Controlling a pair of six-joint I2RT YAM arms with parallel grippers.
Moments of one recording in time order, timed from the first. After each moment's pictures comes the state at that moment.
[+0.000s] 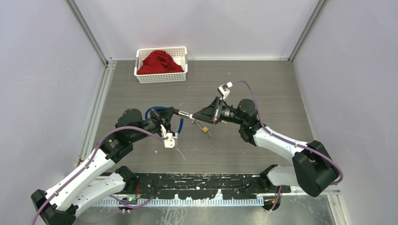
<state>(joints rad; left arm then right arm) -0.69 0.75 0.74 -0.25 0.28 1.34 0.59 1.26 0.61 0.75 -0.68 1.30</state>
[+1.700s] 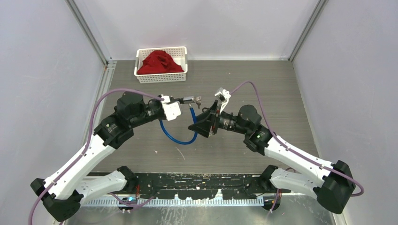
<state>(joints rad) -0.71 0.94 1.09 -0.37 0.29 0.75 0.78 0.99 0.68 0.37 -0.50 0.56</state>
